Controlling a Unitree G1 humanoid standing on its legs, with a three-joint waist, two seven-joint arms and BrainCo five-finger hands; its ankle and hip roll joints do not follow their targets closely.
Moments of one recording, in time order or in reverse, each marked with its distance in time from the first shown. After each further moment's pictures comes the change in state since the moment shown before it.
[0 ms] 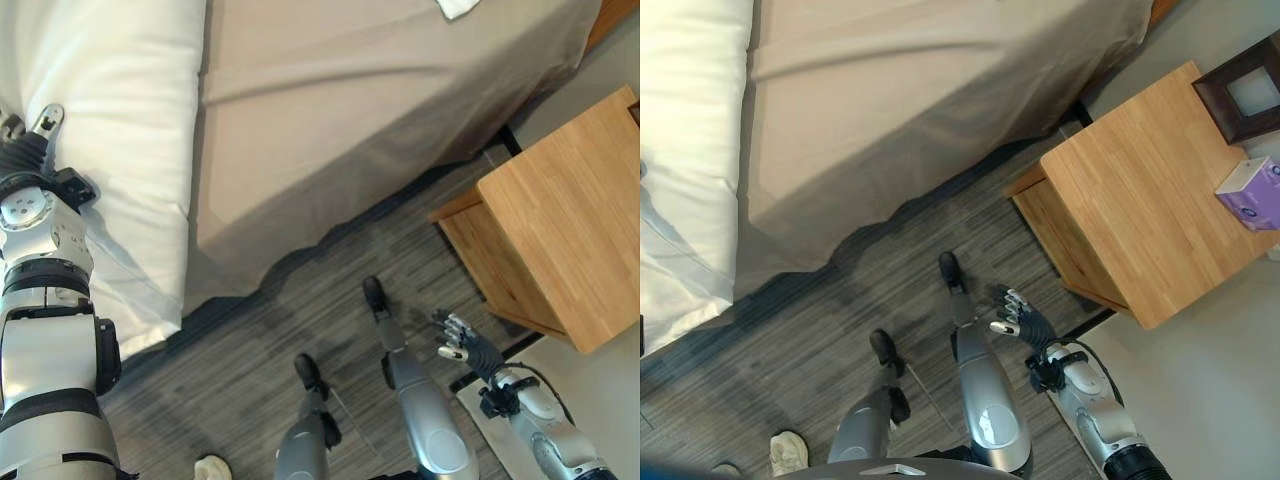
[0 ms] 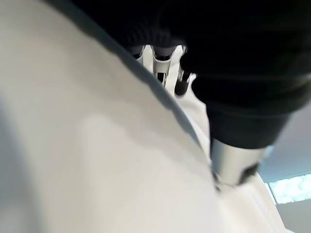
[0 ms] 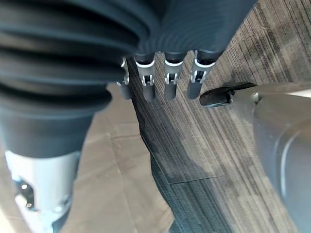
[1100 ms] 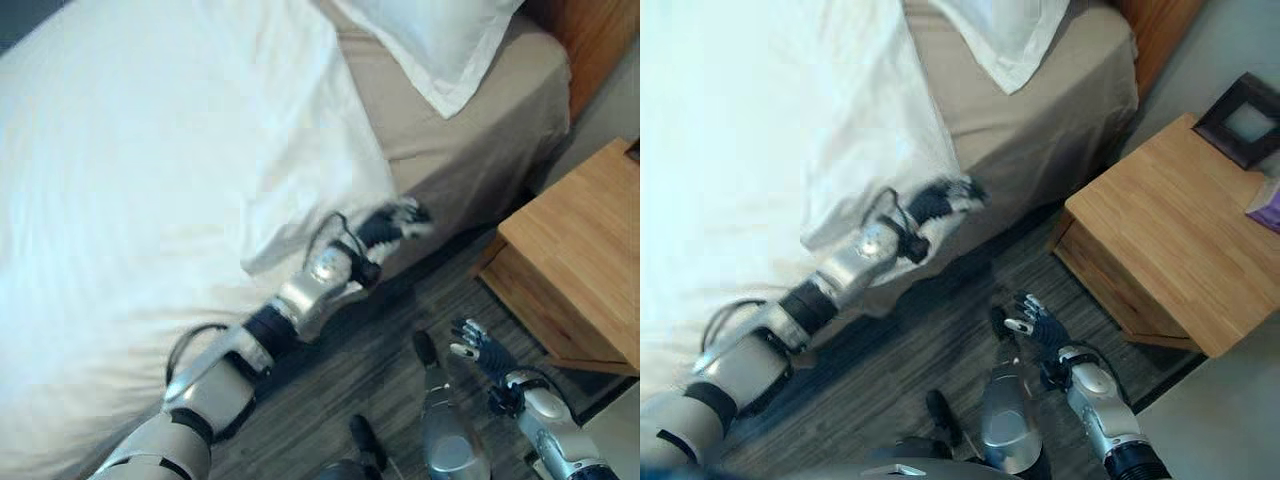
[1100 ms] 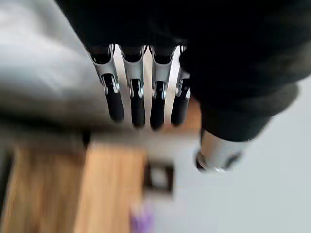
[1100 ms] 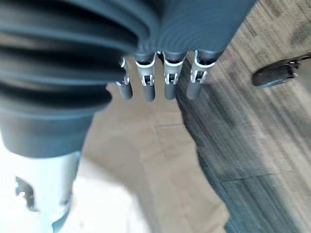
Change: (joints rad) left arm 0.349 -0.630 -0.701 -0.923 0.096 0.079 -0.274; right arm -0.020 0.034 -0.075 0.132 -0.049 0.029 -0.025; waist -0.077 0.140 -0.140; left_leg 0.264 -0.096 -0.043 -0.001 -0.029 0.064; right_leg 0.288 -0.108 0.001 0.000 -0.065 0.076
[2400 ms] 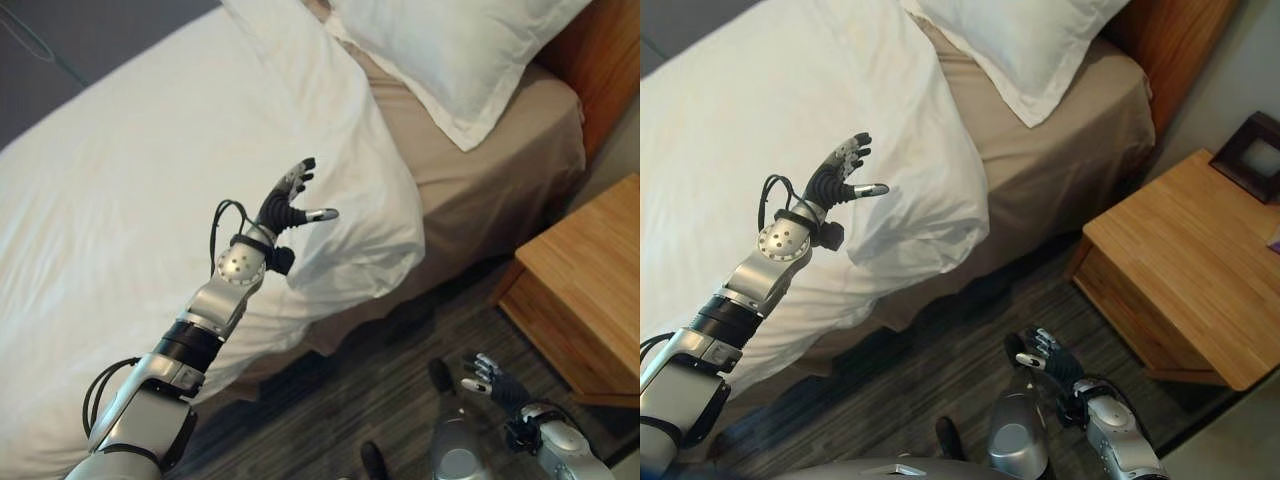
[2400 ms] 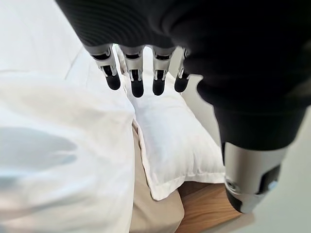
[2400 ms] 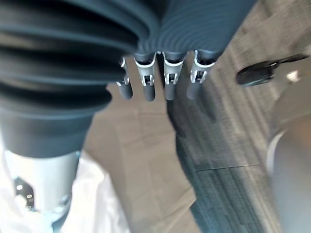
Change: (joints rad) left arm 0.083 0.316 0.351 -0.024 0.280 -0.055 0.164; right arm 0.131 -0.025 -0.041 0.036 -0.049 0.011 0.065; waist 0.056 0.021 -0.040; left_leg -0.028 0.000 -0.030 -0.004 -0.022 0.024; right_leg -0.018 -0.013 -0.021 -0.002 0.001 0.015
